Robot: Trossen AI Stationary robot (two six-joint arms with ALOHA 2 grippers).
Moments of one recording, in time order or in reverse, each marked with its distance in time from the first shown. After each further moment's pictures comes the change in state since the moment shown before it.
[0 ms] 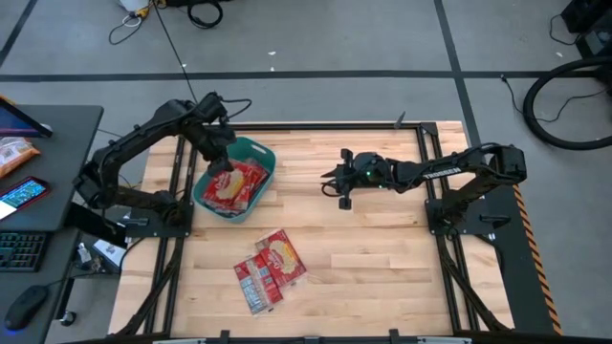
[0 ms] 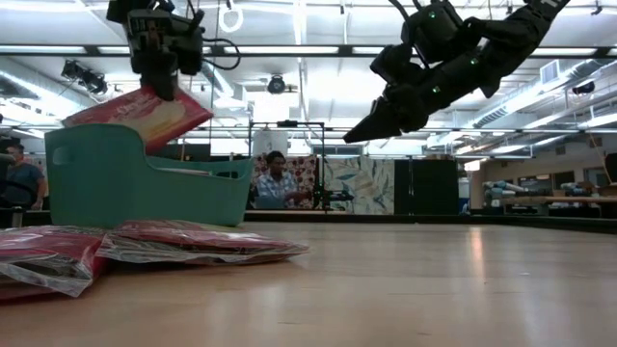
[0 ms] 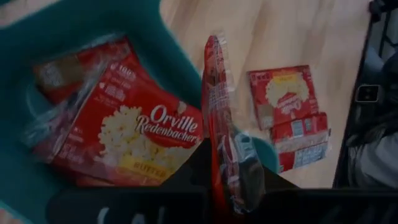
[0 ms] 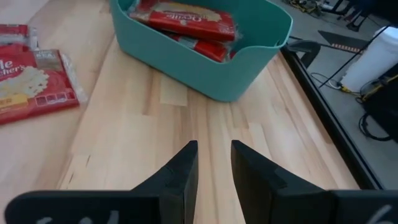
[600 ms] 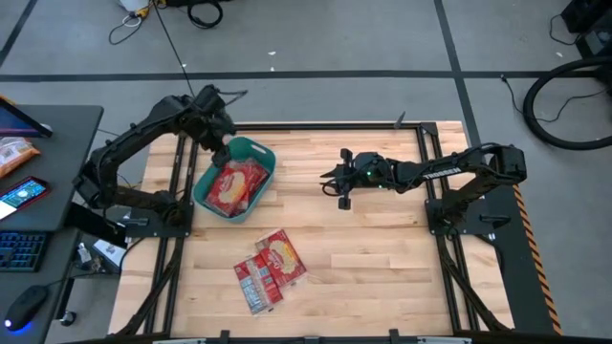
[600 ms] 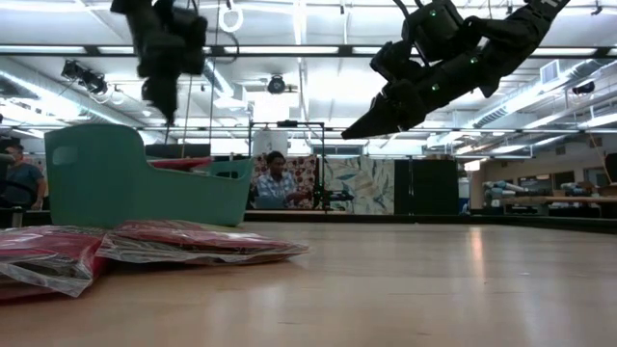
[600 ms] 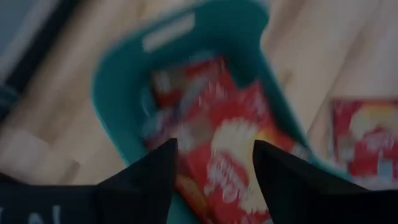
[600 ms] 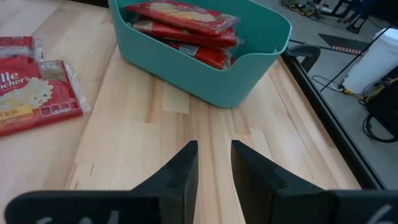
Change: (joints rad) left arm -0.002 -0.001 0.069 0.065 -0.308 -0.118; right arm 0.002 0.000 0.000 0.021 -0.008 0.020
